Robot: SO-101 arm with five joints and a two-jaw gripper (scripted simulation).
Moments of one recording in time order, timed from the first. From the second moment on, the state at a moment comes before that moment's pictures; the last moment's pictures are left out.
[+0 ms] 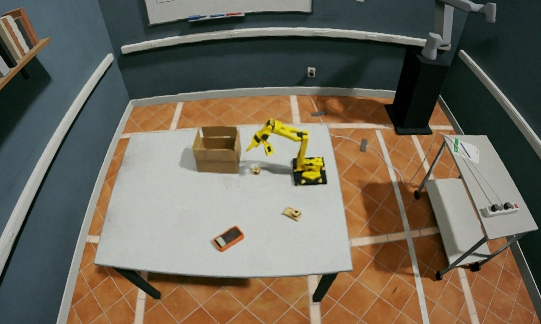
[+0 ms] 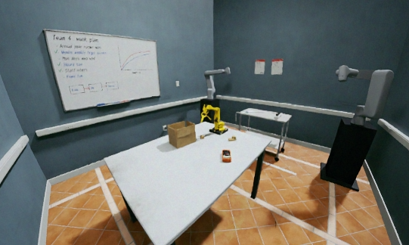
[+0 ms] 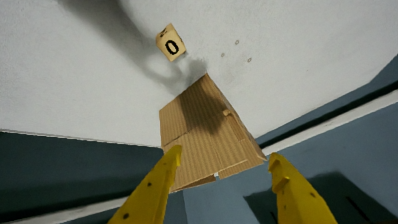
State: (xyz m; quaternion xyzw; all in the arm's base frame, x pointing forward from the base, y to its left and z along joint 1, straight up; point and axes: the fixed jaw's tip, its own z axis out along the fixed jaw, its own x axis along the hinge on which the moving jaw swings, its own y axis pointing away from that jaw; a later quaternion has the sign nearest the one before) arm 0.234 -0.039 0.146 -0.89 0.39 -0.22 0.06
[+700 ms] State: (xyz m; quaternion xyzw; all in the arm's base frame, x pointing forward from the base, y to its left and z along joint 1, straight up) arm 0.232 -0.031 0.135 -0.71 0.66 -0.19 0.13
